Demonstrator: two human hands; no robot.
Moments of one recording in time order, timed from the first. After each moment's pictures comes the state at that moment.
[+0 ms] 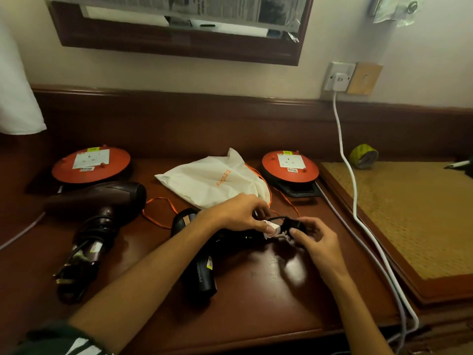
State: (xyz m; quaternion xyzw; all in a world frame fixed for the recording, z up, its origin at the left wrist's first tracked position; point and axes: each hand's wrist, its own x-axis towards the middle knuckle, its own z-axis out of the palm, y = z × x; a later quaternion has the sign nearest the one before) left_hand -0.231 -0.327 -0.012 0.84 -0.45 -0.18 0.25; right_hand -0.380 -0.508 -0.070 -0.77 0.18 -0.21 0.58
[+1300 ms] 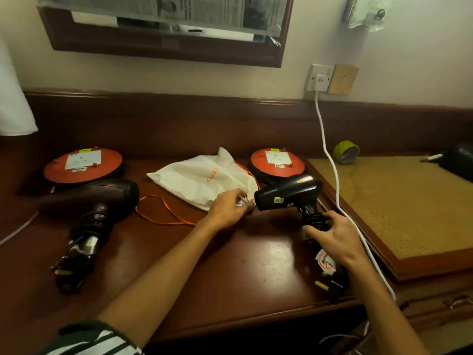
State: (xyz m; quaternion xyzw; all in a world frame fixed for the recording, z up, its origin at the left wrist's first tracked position) left_hand -0.231 -0.338 -0.059 0.89 -0.26 -0.06 0.37; right_hand -0.419 -0.548 -0.044 -0.87 0.26 -0.19 0.37
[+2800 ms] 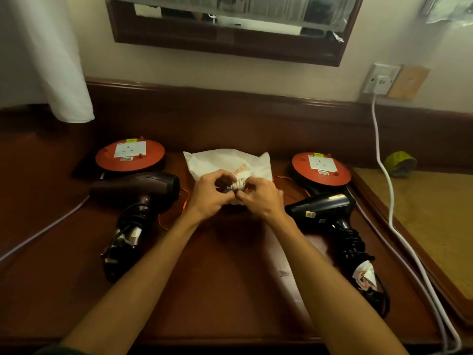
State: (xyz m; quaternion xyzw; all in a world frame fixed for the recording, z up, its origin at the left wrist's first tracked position) left_hand -0.192 -0.218 -0.042 0.83 -0.23 0.09 0.50; right_hand -0.229 -0.374 -0.028 -0.95 0.09 -0.11 0.28
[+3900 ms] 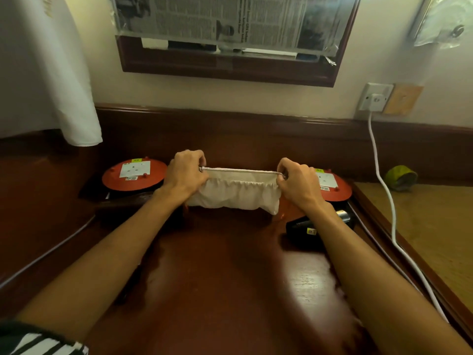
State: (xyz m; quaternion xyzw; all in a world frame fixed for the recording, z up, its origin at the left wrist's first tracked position) left_hand -0.143 -0.184 0.038 0.93 -0.14 0.22 0.25; right_hand -0.217 -0.446 0.035 -0.95 0.02 -0.27 0.15
